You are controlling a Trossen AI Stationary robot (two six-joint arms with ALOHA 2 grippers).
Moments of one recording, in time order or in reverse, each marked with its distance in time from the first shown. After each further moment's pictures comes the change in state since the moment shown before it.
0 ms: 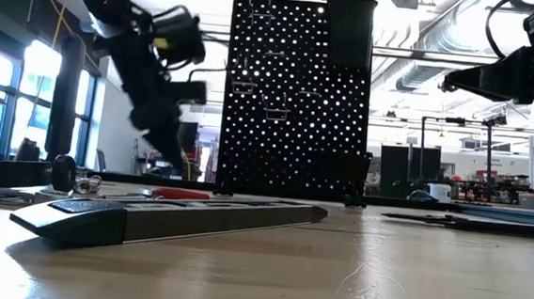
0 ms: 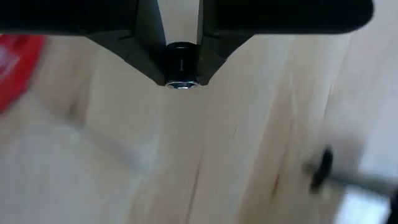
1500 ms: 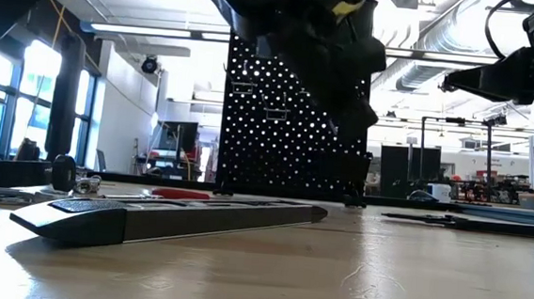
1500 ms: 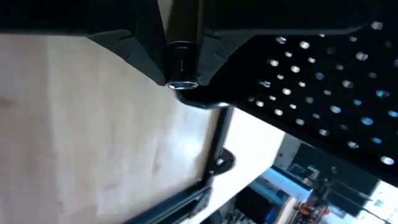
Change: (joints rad) left arm -0.257 0.727 0.922 0.286 -0.625 0.451; right arm 0.000 0.006 0.000 0.000 0.000 0.000
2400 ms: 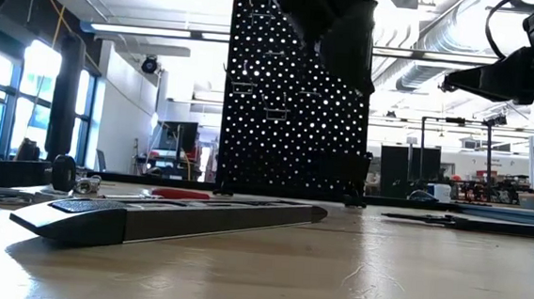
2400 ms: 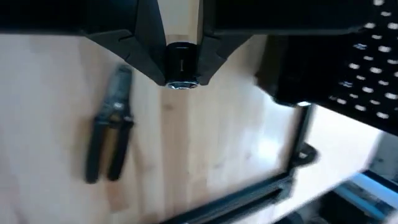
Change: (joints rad) left arm -0.142 -0.169 0.027 -0.416 0.231 -0.301; right arm 0.000 0.001 0.000 0.000 -0.006 0.000
